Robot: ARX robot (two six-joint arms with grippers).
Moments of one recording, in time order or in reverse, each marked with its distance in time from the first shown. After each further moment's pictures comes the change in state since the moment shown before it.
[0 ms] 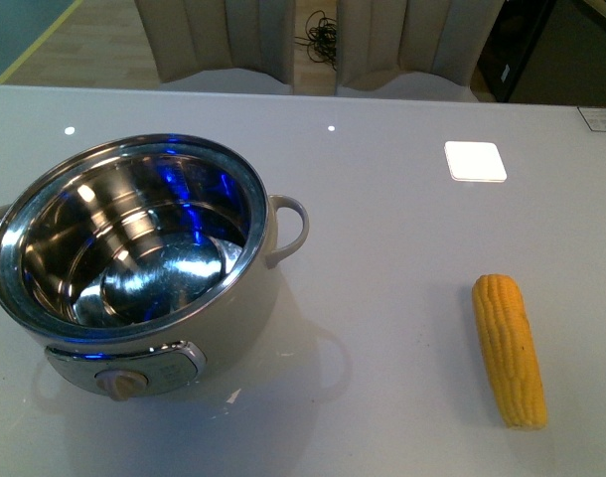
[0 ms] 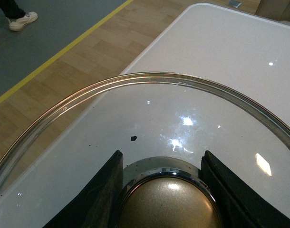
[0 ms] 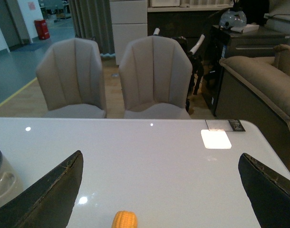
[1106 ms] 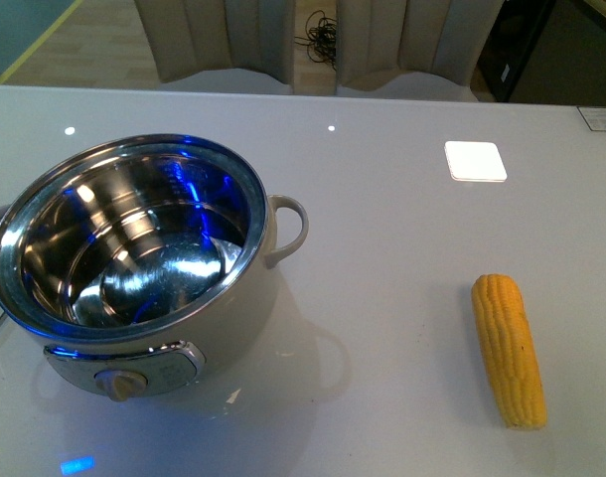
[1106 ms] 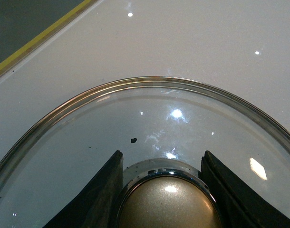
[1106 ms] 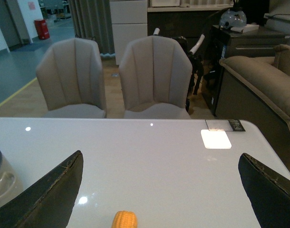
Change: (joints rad) left arm -0.093 0.504 0.266 0.212 -0.021 -0.032; right arm 0.000 0.000 0.000 0.000 0.000 0.000
